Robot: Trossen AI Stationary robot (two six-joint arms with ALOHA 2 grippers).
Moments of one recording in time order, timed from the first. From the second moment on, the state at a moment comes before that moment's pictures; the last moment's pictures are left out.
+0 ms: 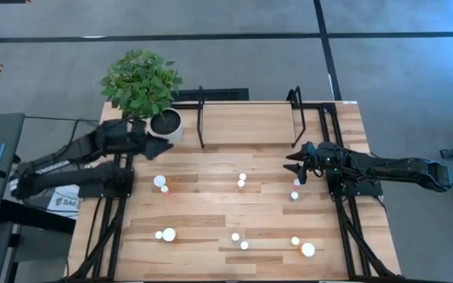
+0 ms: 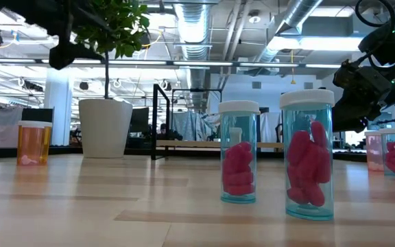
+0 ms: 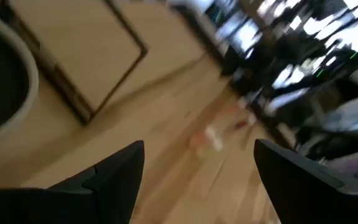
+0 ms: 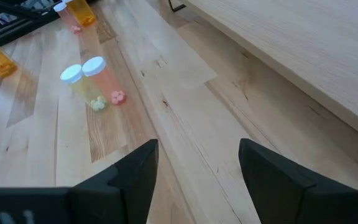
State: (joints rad) left arm 0.38 0.57 0.64 -0.50 0.14 -0.74; right arm -0.28 0.44 0.05 -0.09 -0.03 0.31
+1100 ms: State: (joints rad) left arm -0.08 1.15 0.90 -1.13 -0.04 -1.08; right arm -0.28 0.44 0.05 -0.09 -0.03 0.31
